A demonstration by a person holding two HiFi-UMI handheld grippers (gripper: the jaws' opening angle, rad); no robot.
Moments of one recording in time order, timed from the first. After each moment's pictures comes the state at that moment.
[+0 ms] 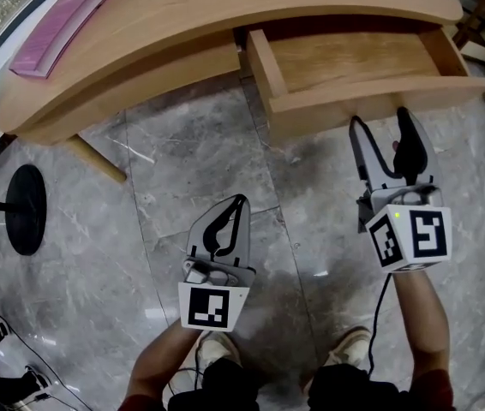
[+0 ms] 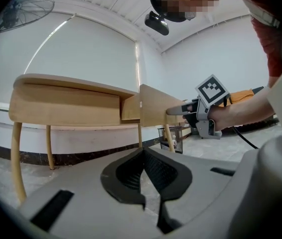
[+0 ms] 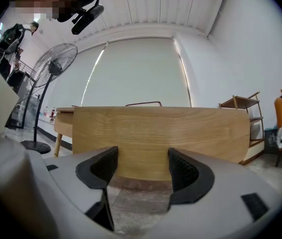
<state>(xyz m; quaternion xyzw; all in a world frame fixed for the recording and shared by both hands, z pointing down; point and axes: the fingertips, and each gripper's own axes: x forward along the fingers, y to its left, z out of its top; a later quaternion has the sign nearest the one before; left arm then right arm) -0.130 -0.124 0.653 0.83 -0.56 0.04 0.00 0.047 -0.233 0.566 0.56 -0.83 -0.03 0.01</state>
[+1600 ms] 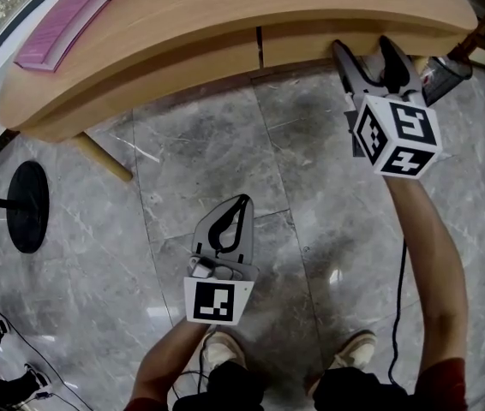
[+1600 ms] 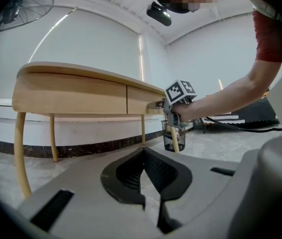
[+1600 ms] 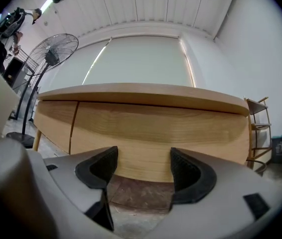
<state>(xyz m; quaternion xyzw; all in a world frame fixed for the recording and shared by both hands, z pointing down) -0.153 -0.135 0.674 0.82 -0.57 0.06 0.02 0.003 -0.357 0.560 0.57 -0.82 -0.06 0.02</state>
